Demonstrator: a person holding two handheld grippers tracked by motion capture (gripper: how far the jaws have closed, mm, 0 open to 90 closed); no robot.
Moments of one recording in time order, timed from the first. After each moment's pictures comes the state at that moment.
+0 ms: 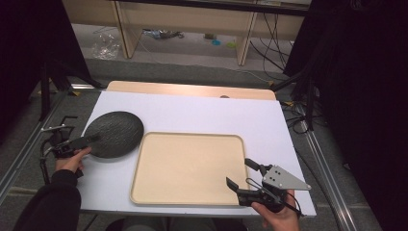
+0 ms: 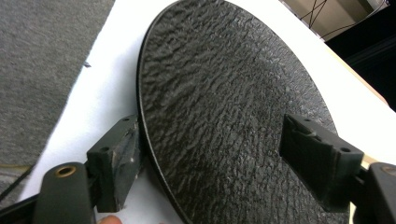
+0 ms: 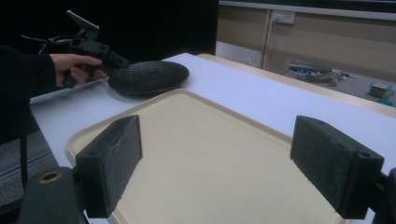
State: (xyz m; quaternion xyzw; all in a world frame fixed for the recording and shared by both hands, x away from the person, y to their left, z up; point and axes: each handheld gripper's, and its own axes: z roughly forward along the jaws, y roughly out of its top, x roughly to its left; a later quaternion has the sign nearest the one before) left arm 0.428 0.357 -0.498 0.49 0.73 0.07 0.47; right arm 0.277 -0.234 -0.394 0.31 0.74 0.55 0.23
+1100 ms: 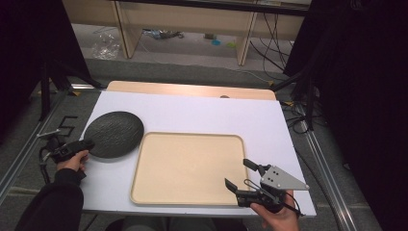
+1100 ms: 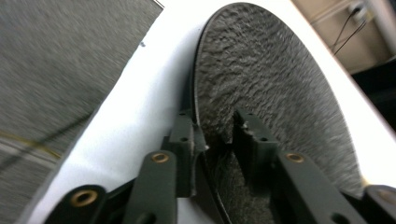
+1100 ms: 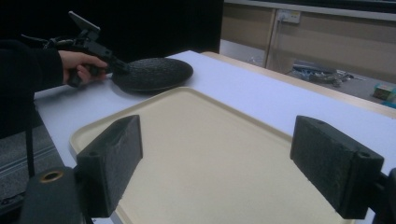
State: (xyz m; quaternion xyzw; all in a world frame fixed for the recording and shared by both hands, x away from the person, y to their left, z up) left arm 0.418 0.365 -0.510 0.40 0.78 0.06 0.48; right arm 0.279 -0.230 -0.395 0.29 0.75 0.56 0.22
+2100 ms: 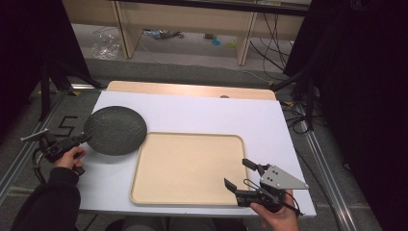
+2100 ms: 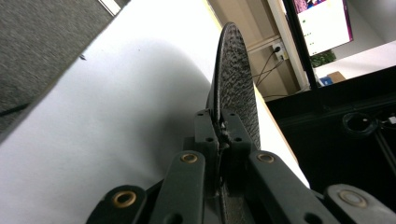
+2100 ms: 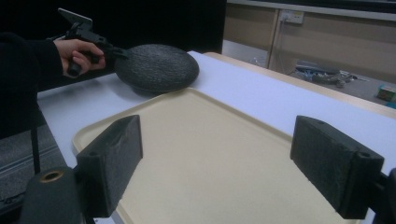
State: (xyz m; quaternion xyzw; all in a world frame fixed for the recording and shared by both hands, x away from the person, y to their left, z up) left arm 0.410 0.371 -0.492 0.34 0.75 0.00 0.57; right arm 0.279 -0.231 -0.393 0.29 0.75 0.54 0.22
